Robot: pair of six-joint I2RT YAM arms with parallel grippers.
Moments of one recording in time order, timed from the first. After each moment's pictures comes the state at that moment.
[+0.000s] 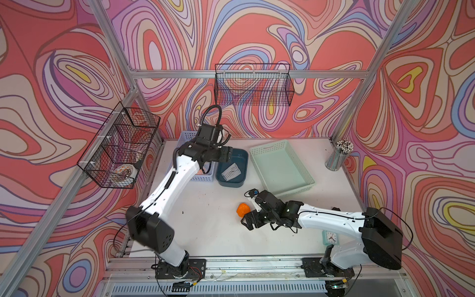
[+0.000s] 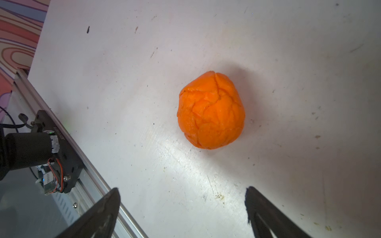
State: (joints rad) left arm -0.39 1.45 1.57 -0.80 0.00 -0.22; right arm 0.98 1.46 0.84 -0.30 -0.11 0.53
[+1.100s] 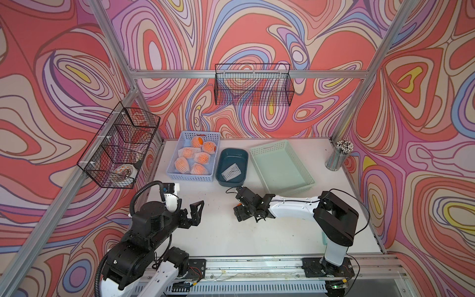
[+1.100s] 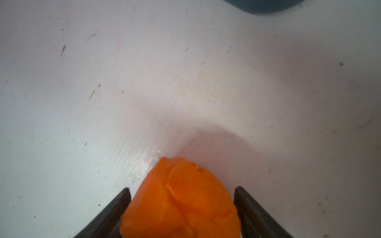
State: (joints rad) left arm -0.39 0.45 0.99 -1.03 0.01 -0.40; right arm 0.98 1.84 1.10 -0.31 0.08 0.47
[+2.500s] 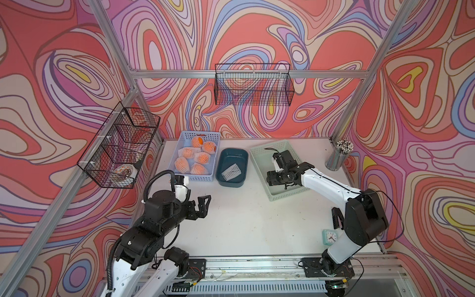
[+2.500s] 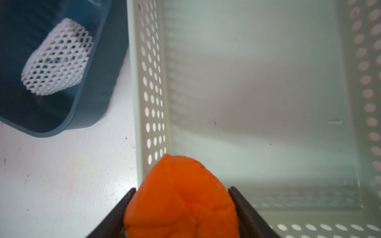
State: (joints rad) left arm -0.39 0.56 0.95 -0.92 0.06 -0.40; right arm 0.45 1.68 1.24 -0.60 0.00 0.27
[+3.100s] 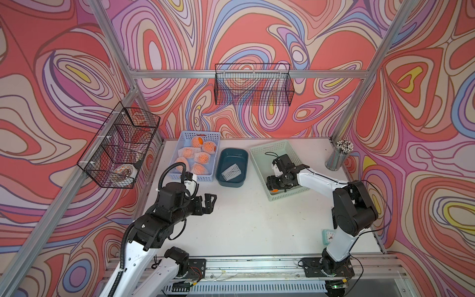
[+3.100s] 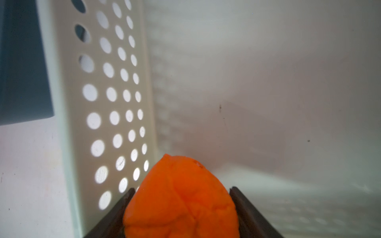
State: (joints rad) left arm -0.39 0.68 0.92 -0.90 0.12 -0.45; right arm 0.41 1.79 1.19 -0.55 -0.11 0.27
